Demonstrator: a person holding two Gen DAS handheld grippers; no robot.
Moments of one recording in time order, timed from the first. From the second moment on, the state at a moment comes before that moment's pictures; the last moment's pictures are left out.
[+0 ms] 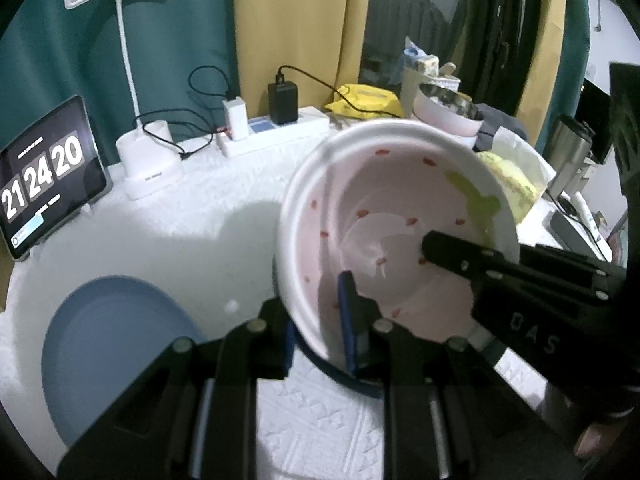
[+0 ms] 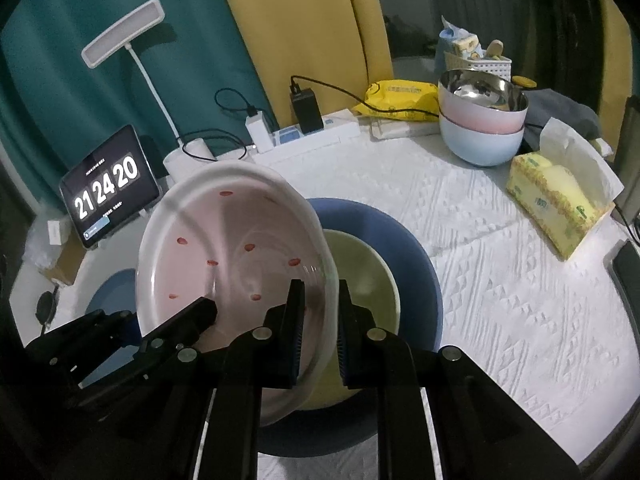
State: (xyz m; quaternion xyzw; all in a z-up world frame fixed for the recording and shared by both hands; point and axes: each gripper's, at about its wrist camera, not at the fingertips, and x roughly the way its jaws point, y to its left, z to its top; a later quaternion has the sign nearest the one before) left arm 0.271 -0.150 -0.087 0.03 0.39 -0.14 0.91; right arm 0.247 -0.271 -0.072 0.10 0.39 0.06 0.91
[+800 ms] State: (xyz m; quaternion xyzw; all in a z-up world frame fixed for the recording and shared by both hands) left arm 0.275 -0.156 -0.088 0.04 0.39 -0.15 0.91; right arm 0.256 -0.281 -0.079 0.11 0.41 0.03 0.90
